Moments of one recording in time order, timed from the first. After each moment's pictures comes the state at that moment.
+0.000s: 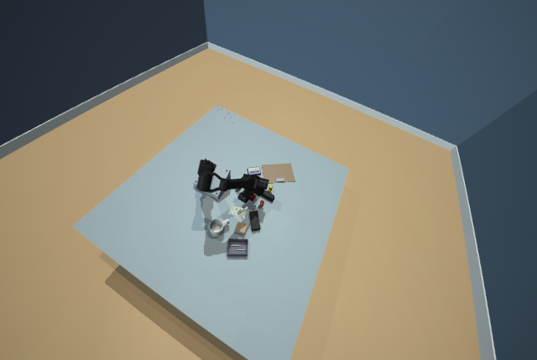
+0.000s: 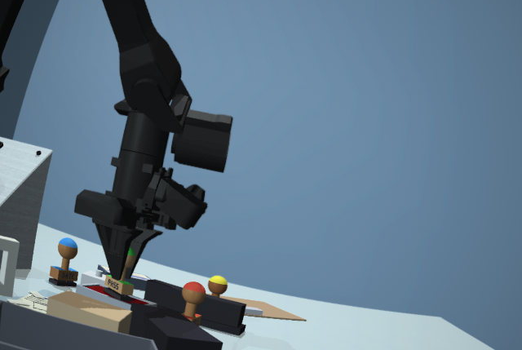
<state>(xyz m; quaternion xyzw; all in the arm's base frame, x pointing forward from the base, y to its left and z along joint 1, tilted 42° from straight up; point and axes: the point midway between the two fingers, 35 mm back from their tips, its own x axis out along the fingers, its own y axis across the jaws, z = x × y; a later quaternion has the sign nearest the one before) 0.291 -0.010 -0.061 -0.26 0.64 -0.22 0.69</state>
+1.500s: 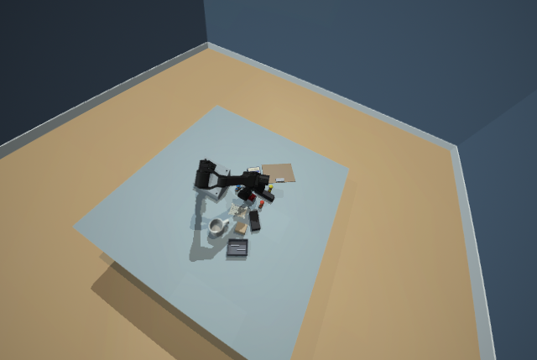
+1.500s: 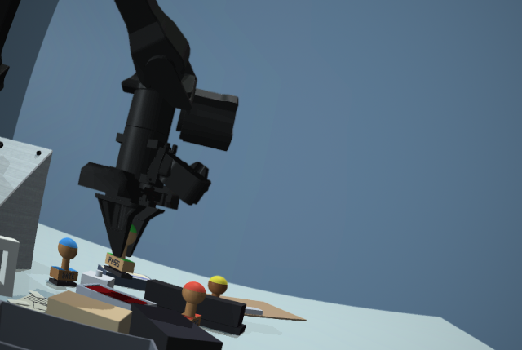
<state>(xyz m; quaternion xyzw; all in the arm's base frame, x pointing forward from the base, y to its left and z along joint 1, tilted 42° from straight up) 0.286 0.009 -0.038 -0.27 0.64 -0.22 0.69</state>
